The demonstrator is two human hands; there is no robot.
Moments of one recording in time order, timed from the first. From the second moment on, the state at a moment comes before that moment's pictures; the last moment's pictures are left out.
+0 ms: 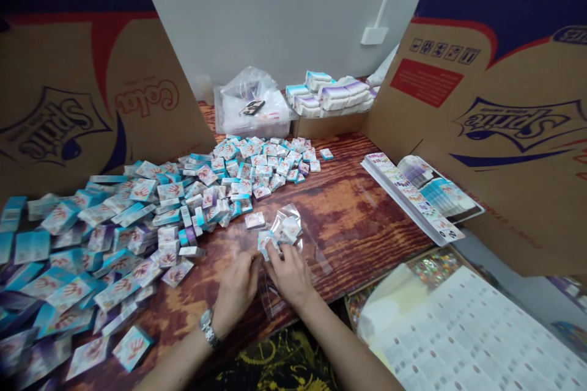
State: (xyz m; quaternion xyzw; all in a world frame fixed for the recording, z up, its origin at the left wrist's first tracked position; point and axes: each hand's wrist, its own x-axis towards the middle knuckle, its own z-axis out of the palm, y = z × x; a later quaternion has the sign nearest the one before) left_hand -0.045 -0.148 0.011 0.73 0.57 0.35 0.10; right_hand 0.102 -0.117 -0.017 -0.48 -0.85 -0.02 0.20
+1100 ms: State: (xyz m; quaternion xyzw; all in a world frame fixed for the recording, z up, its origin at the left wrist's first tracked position) left_hand -0.043 -0.141 0.014 0.77 0.55 0.31 0.08; right_hand 0.135 -0.087 -0.024 -0.46 -0.88 -0.11 0.07
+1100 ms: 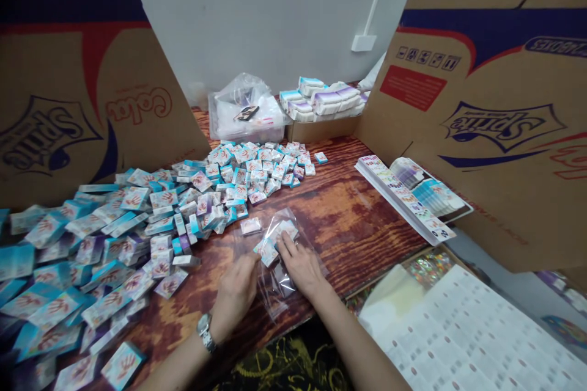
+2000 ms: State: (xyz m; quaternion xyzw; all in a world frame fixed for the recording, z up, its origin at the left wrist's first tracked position) left_hand -0.032 -0.133 0.027 0.78 0.53 0.33 0.09; right_hand 0.122 -0.072 -0.042 -0.52 -0.81 -0.14 0.24
